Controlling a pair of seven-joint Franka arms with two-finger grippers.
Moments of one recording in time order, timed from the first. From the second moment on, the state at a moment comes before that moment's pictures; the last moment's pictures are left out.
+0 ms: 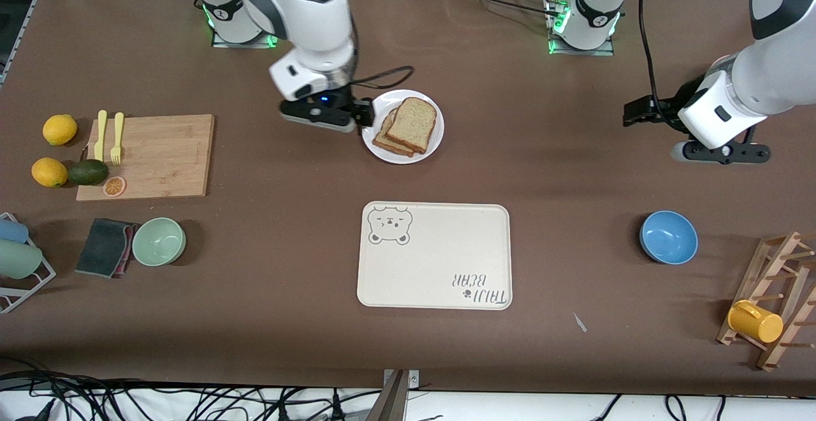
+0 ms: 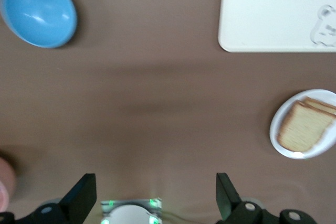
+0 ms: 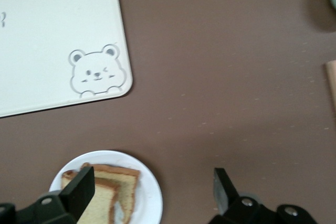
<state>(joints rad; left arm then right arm) 0.03 0.15 -0.16 -1.52 -0.16 1.38 -0.13 0.27 0.12 0.41 -1.86 -0.18 2.01 0.95</state>
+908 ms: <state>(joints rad) 0.02 0.40 -0.16 -1.87 -0.88 1.71 0.37 -0.05 -0.07 0.13 -1.77 -0.03 1.67 0.21</state>
